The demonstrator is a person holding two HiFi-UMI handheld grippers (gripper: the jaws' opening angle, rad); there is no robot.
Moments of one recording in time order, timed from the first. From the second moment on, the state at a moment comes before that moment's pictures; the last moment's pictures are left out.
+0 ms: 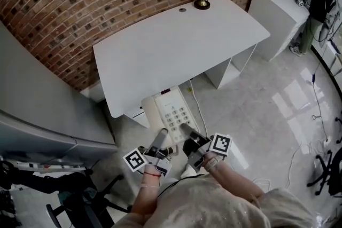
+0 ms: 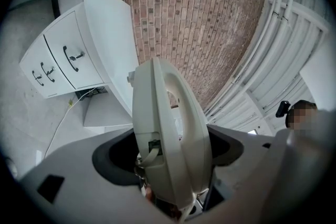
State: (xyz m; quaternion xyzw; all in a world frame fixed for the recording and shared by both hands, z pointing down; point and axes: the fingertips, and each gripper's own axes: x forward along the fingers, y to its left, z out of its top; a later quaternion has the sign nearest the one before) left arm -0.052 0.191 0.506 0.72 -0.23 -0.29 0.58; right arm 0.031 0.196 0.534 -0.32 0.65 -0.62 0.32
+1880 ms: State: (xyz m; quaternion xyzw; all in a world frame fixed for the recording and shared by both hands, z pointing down) left arm -0.026 -0.054 0.533 0.69 -0.21 -0.24 0.65; right arm 0.054 -0.036 0.561 -0.37 0.58 -0.64 0.34
